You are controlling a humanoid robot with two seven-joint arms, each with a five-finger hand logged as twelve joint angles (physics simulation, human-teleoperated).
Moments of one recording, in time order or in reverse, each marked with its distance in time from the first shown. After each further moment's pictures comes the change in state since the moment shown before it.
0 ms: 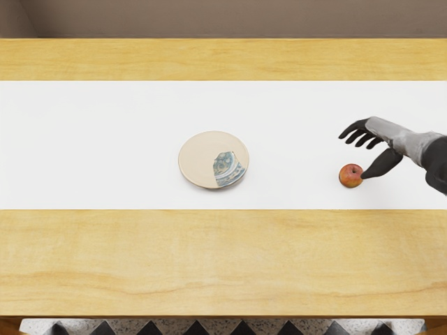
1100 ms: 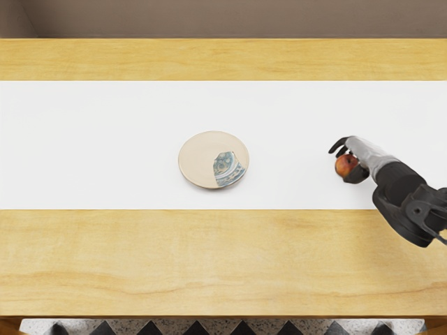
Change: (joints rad) left arm 0.000 0.000 0.000 0.000 0.000 0.000 0.000; right arm 0.135 0.205 -0.390 -0.284 -0.174 -0.344 0.000
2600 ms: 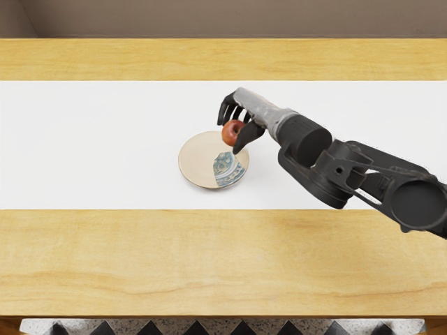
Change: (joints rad) left arm 0.000 0.000 0.000 0.000 0.000 0.000 0.000; right arm 0.289 0.313 -0.027 0.061 0.129 0.011 0.000
